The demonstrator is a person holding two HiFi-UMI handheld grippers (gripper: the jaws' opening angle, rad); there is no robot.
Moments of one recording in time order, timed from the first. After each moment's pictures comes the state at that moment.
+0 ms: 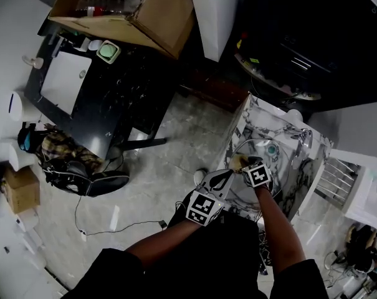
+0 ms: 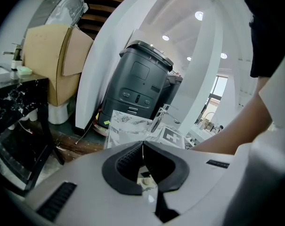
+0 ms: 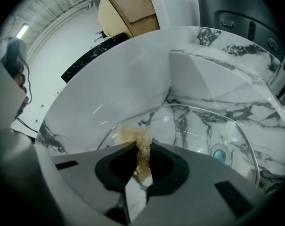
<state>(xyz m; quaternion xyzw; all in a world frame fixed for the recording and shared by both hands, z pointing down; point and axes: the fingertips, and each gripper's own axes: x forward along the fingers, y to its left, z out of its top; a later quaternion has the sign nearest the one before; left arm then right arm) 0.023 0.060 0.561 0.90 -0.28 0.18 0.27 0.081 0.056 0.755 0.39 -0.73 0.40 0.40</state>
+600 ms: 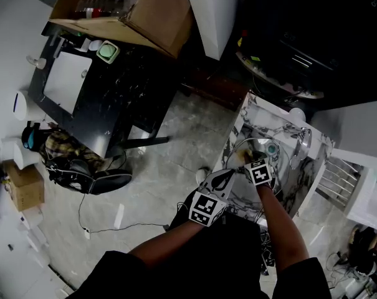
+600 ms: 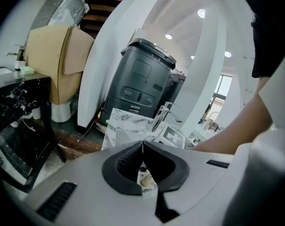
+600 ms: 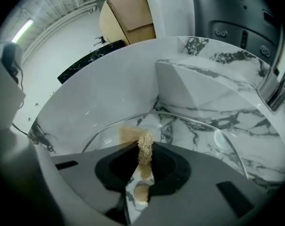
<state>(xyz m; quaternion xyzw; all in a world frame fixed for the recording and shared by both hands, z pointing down) 0.040 0.065 0.567 0.89 -0.30 0.19 0.28 0.106 0.038 0.752 0.42 -0.73 0.37 0.39</state>
